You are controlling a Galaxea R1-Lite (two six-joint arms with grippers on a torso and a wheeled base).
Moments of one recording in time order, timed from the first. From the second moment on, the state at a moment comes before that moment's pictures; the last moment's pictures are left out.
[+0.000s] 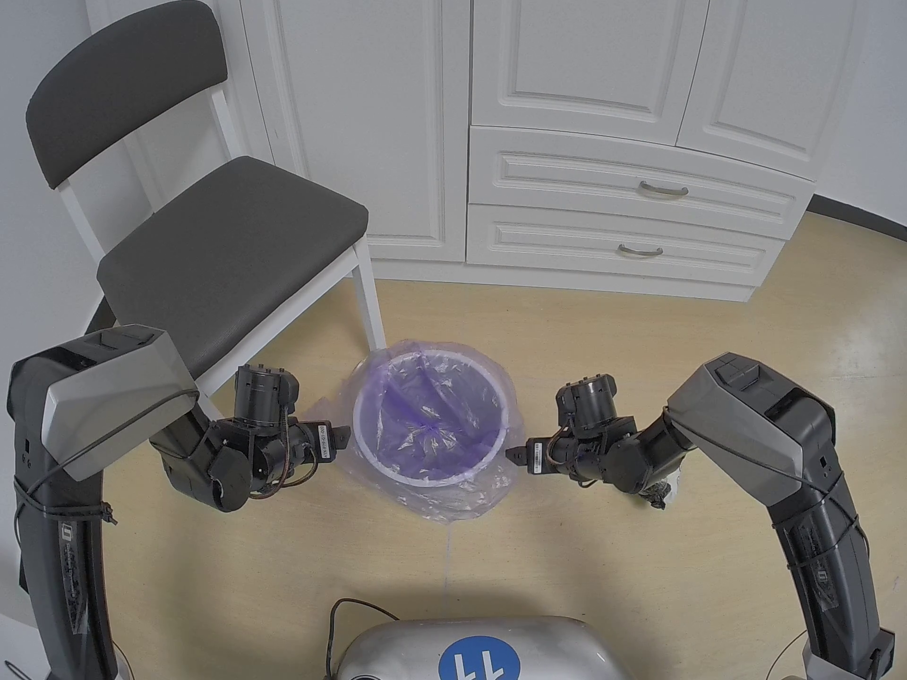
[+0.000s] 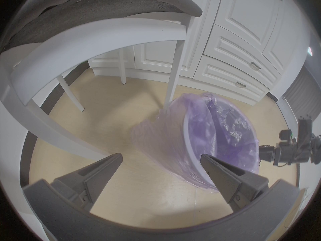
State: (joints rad) left arm -0.27 2.33 -0.94 -0.80 0.11 -0.24; right arm 0.43 2.64 -1.48 -0.48 -0.04 0.29
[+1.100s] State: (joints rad) left arm -0.20 2.47 -1.04 -0.84 0.12 -0.22; right arm 0.34 2.89 -1.96 -0.24 -0.03 0.34
